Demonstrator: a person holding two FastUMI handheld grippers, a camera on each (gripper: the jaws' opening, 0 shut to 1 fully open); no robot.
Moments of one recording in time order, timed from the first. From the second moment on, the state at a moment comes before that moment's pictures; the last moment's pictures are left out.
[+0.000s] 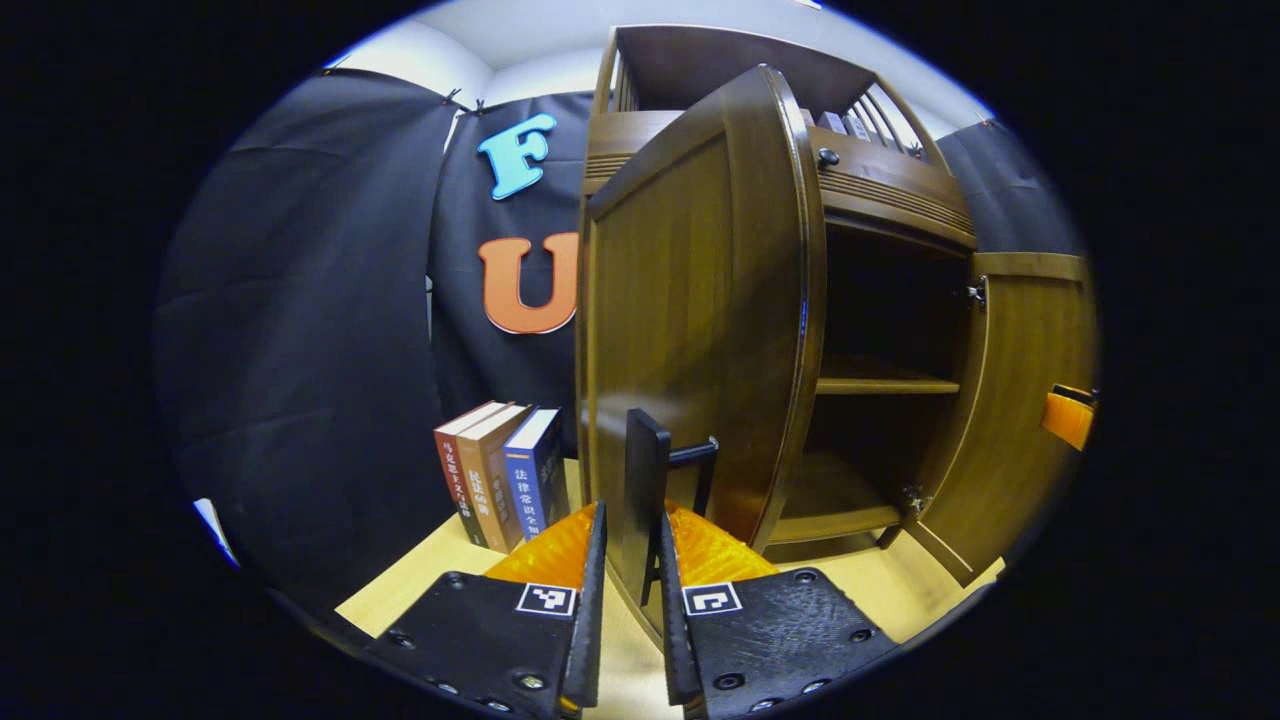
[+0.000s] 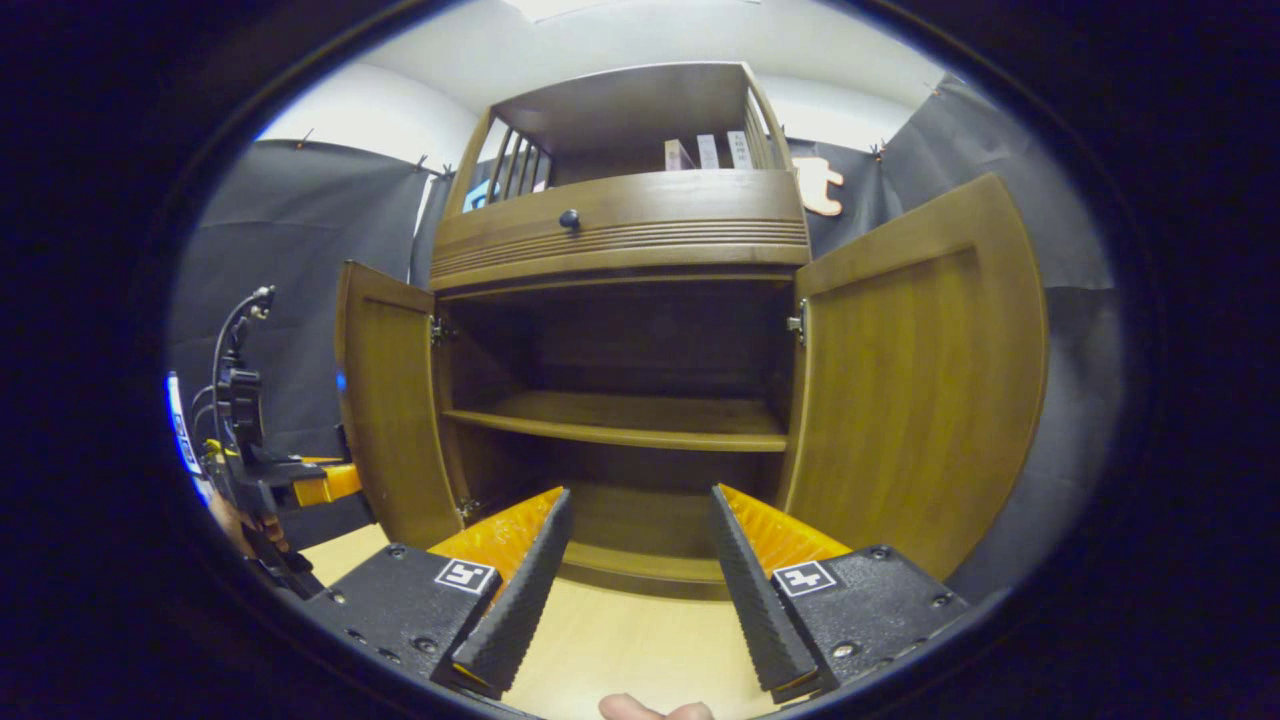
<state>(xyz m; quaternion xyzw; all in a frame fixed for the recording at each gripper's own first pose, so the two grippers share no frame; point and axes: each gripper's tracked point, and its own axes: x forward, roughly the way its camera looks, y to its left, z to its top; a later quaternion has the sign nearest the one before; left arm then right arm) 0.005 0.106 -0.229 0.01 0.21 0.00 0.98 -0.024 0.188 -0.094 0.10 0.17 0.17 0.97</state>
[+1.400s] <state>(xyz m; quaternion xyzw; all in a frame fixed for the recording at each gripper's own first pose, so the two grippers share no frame) -0.045 0.249 -0.210 -0.02 0.22 0.10 0.97 -0.008 0.208 -0.083 0.07 0.18 0.13 0.97</state>
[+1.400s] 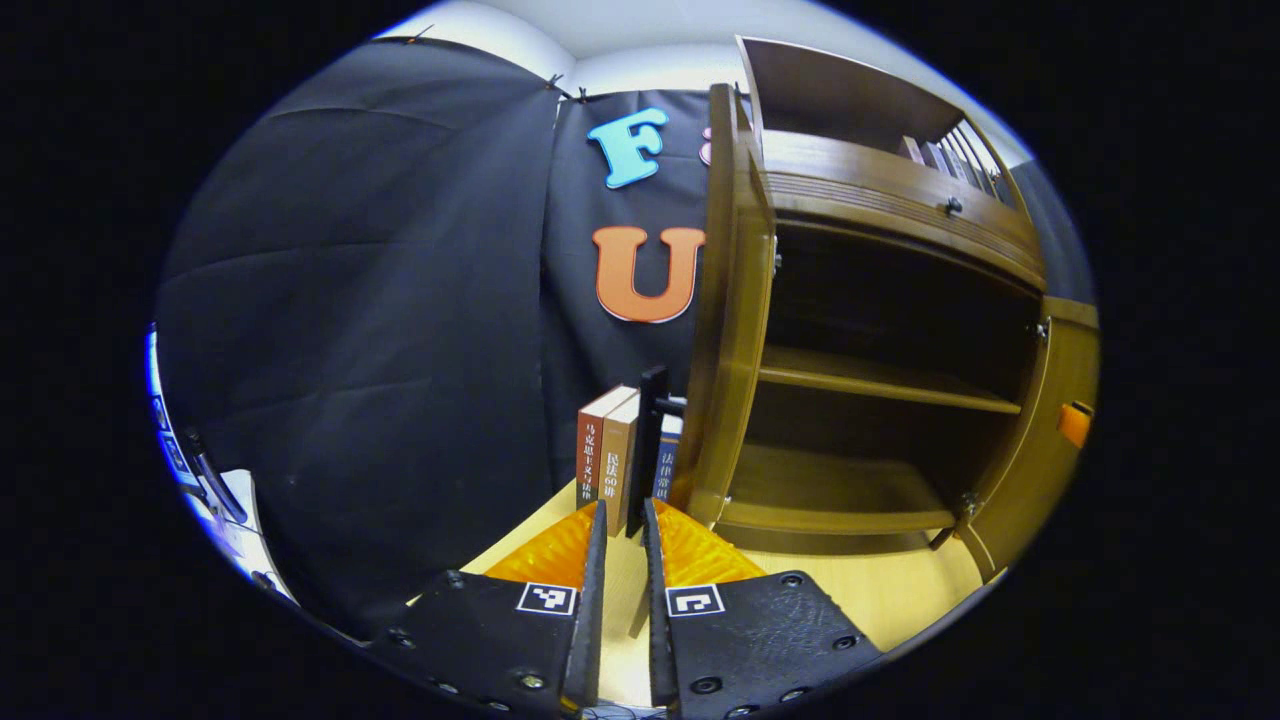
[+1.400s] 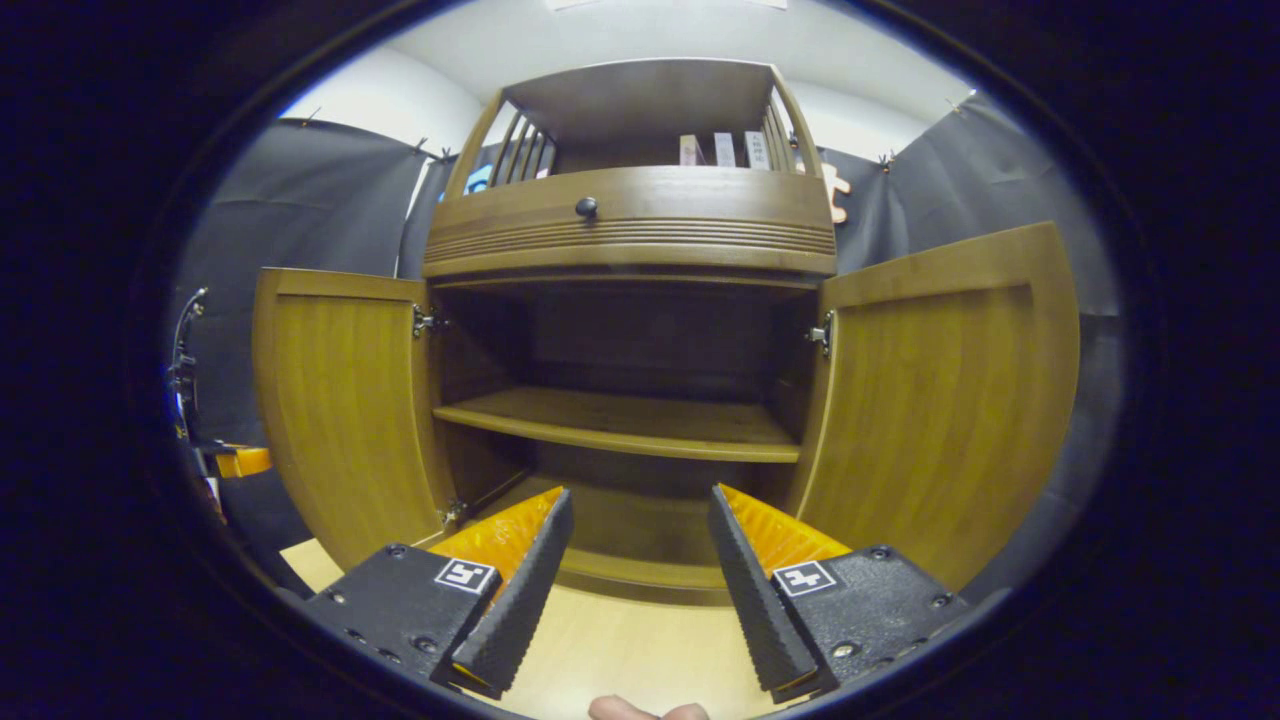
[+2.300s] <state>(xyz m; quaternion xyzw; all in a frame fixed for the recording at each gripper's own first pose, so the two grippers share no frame) 0.002 0.074 -0.095 0.02 0.10 -0.04 0.99 -0.005 0.142 0.000 0.07 0.11 0.09 0.99</state>
